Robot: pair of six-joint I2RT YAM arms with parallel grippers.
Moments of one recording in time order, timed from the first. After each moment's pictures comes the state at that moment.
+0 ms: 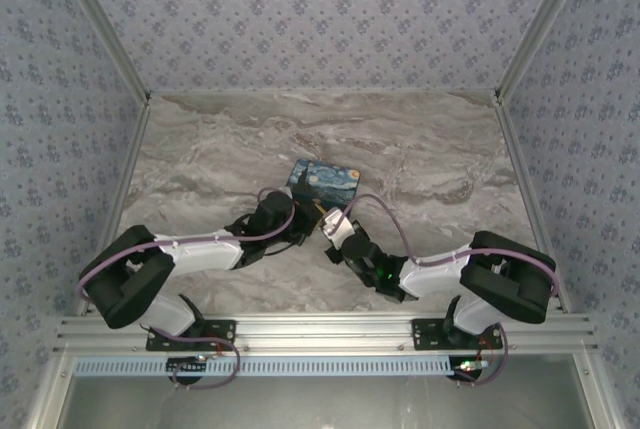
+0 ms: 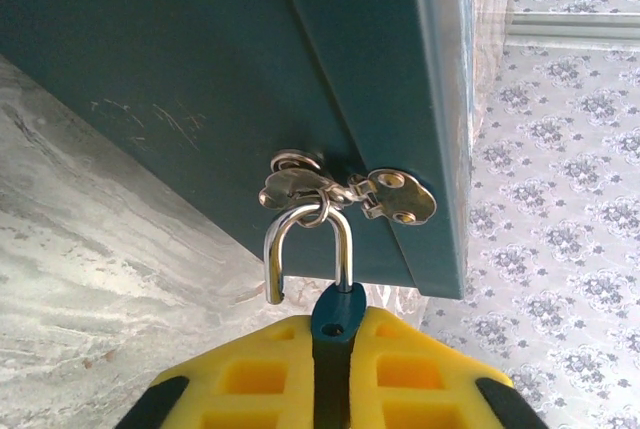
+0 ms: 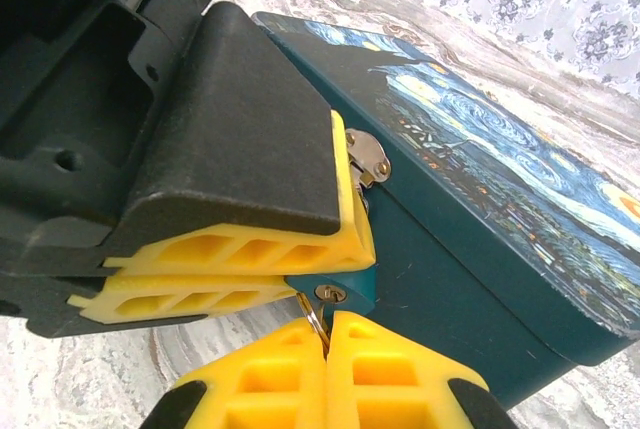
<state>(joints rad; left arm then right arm) -0.84 1.45 0.56 0.38 0.07 -1.55 1.11 1.48 0.40 0.71 0.54 -0.01</state>
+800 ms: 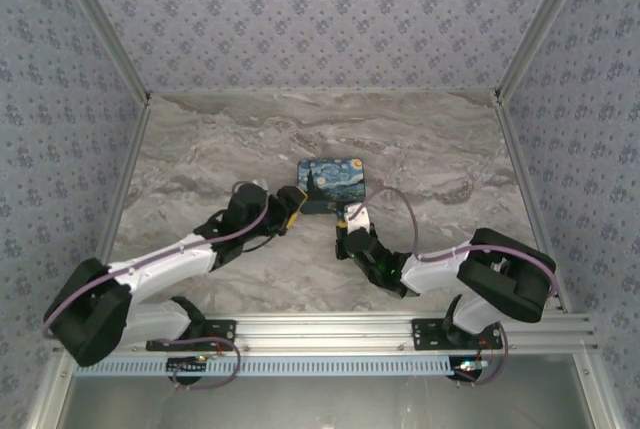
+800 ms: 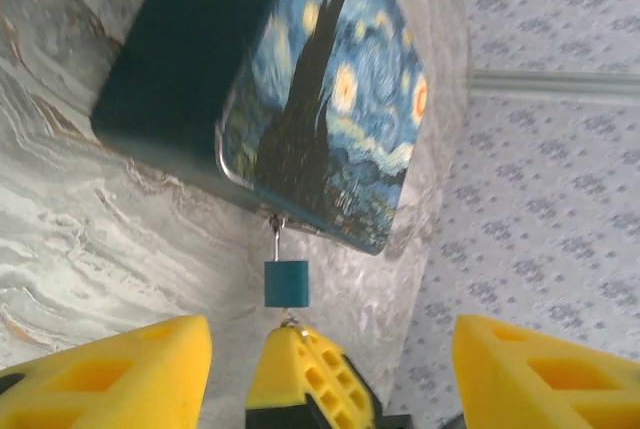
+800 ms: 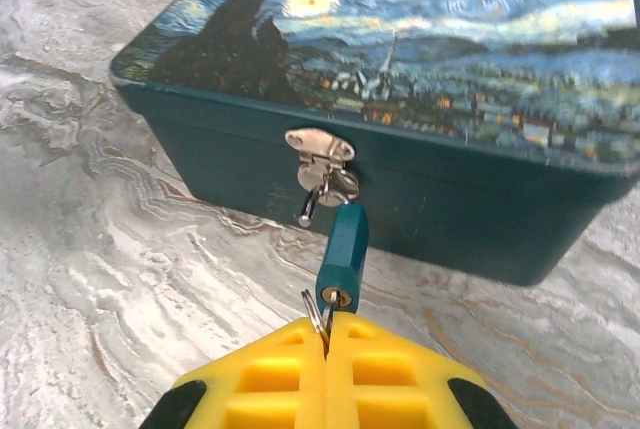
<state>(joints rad) -0.70 1.17 0.54 0.15 0.09 -1.46 1.03 1.49 0.37 0.59 0.53 0.43</state>
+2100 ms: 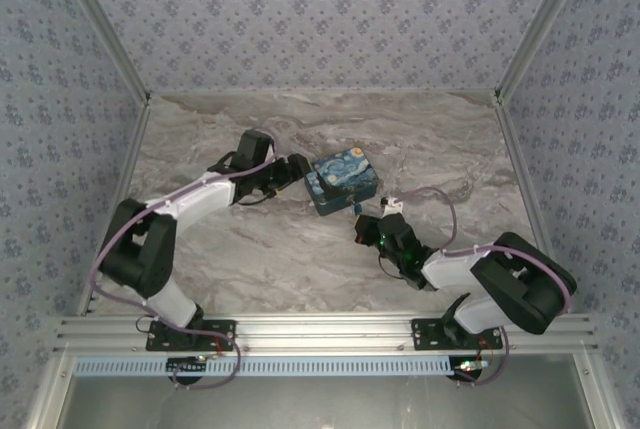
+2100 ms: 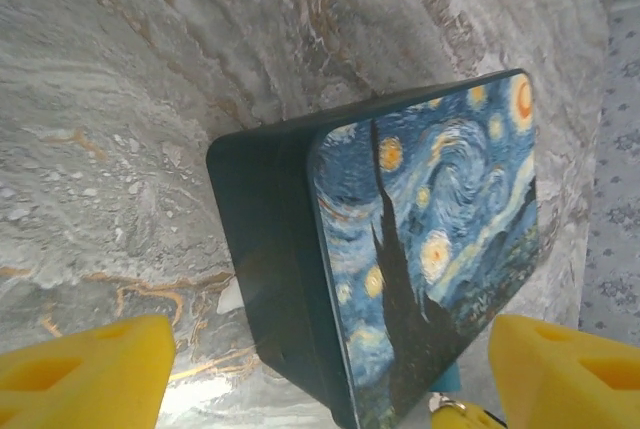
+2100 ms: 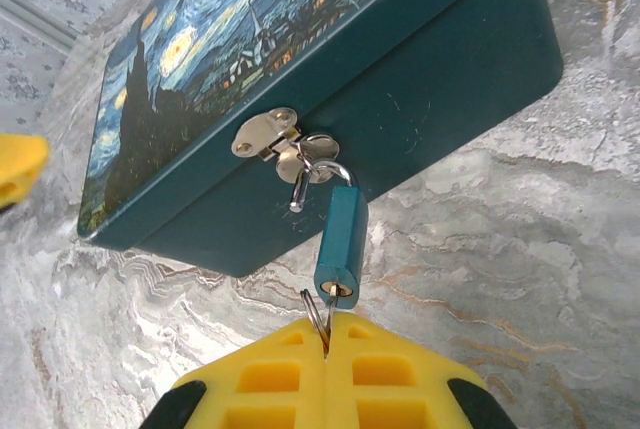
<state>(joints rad) -0.48 1.64 1.03 -0.18 0.33 -0.89 0.74 1.39 0.25 0.67 0.18 0.83</state>
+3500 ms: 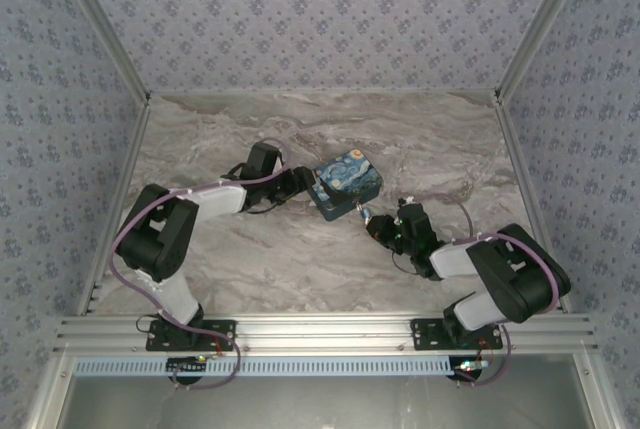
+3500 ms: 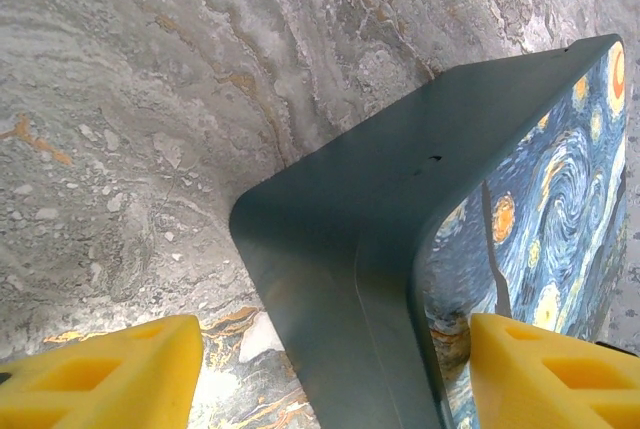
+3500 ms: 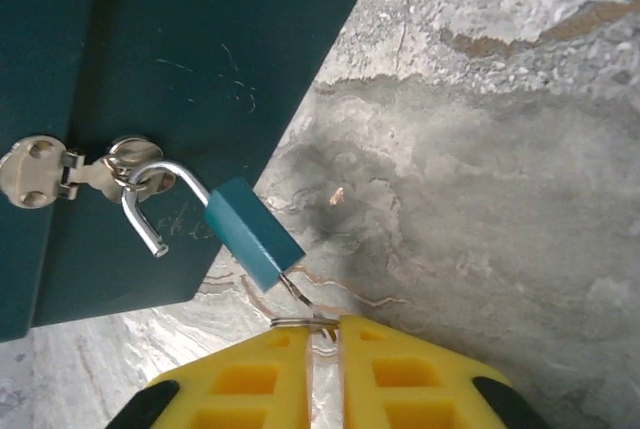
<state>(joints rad) -0.50 1.75 0.94 0.02 0.35 -0.88 0.49 1.46 0.24 0.61 -0.18 1.02</state>
